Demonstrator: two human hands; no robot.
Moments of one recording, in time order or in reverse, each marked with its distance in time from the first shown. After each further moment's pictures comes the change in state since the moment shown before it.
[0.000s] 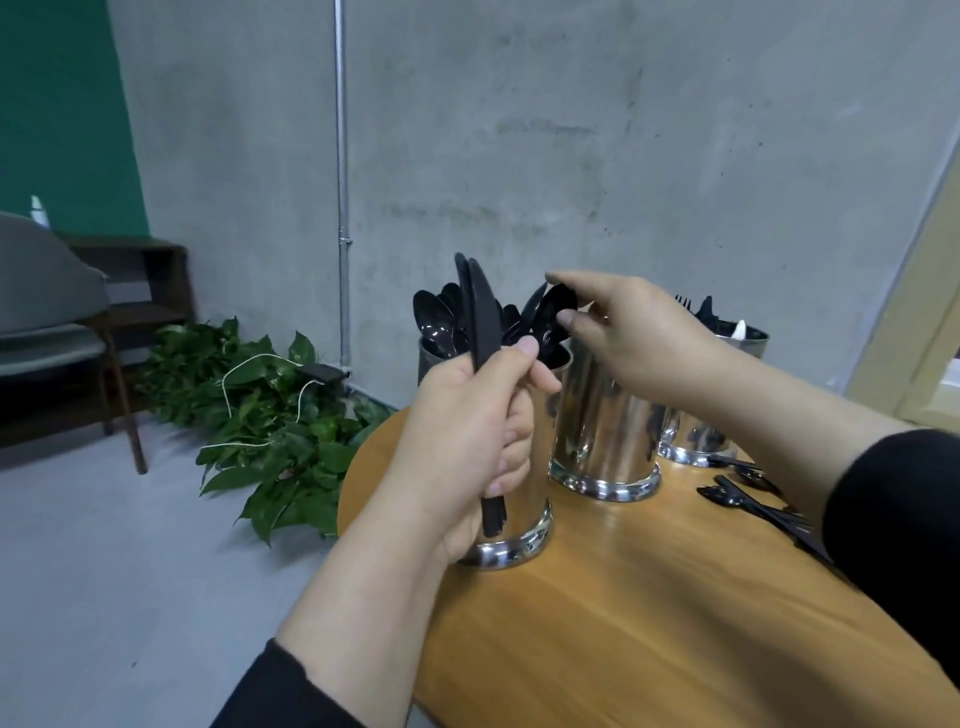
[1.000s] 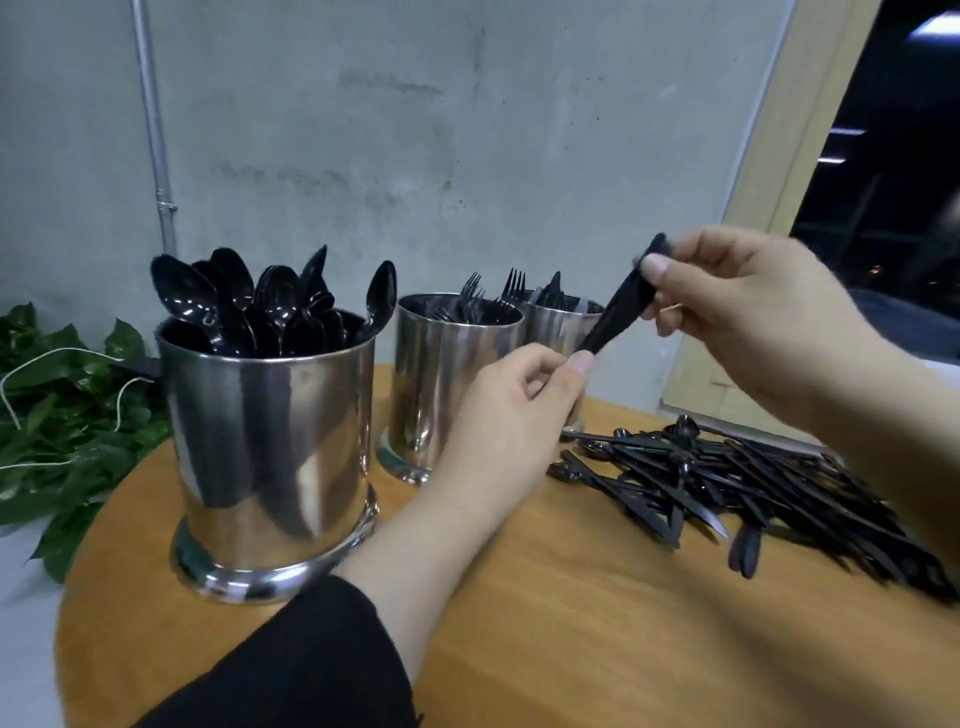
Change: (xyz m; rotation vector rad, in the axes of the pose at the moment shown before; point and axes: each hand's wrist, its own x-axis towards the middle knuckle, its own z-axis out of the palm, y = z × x) left_hand 0.051 -0.077 0.127 0.390 -0.186 0.109; right_hand -0.086 0.102 -0.110 0.504 0.281 0.201
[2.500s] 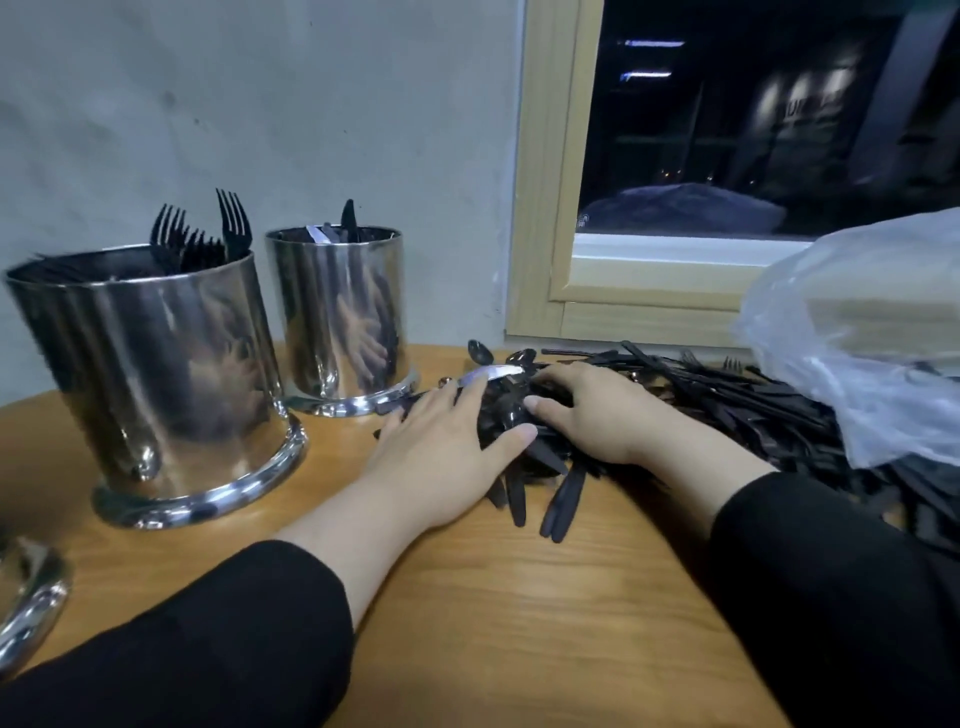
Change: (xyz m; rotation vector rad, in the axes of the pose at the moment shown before) left_hand 0.055 -0.106 0.138 0.974 -0.539 -0.023; right_hand -0.046 0.223 -0.078 -0.851 -0.263 0.487
